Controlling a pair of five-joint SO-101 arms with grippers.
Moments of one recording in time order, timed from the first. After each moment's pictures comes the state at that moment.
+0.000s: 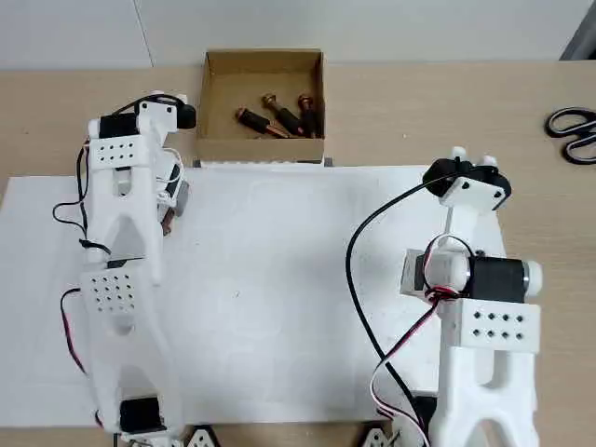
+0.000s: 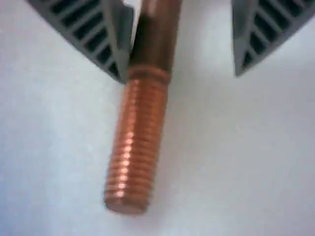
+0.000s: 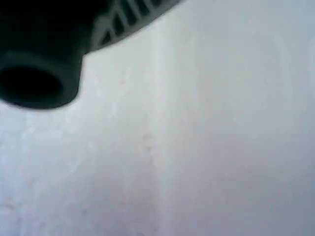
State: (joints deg) left arm -11.3 53.6 -50.0 99.3 -13.7; right arm 1.8 -43.1 33.7 88.4 -7.3
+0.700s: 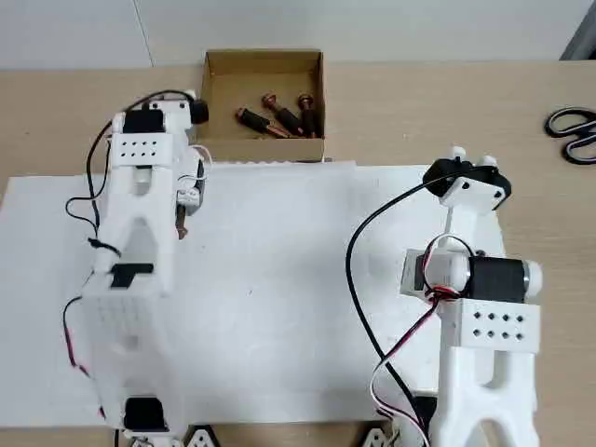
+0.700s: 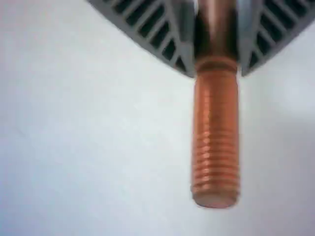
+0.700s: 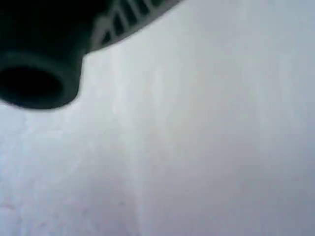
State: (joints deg) left arm -4.5 36.1 -32.9 99.1 4.8; right arm 1.8 -43.1 33.7 88.4 -7.3
